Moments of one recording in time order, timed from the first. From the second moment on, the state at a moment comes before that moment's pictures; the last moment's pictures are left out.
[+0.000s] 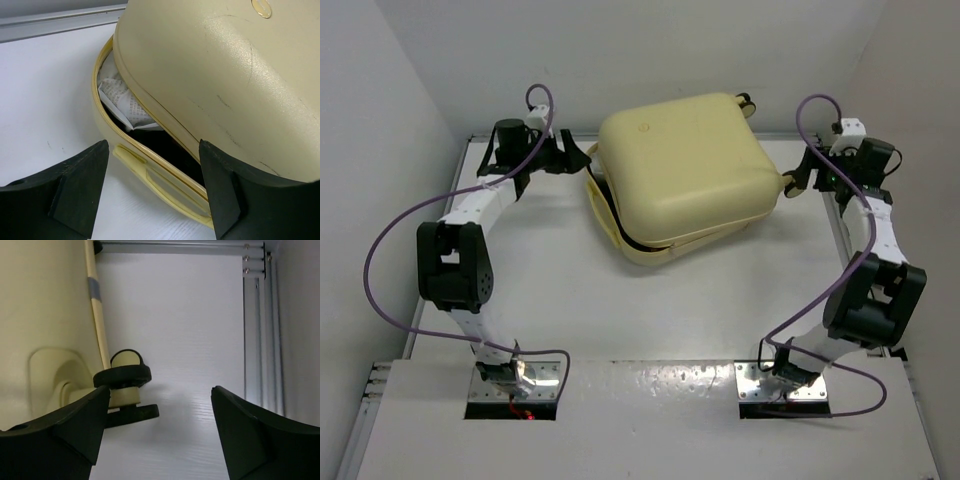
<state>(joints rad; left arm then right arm) -0.04 1.77 1.36 0.03 0.59 -0.20 -0.38 1.59 1.16 -0.09 -0.39 -0.09</state>
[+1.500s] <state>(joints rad) -0.03 1.76 1.32 0.01 0.61 -0.16 -0.26 1.81 1.42 -0.57 -0.54 -1.48</state>
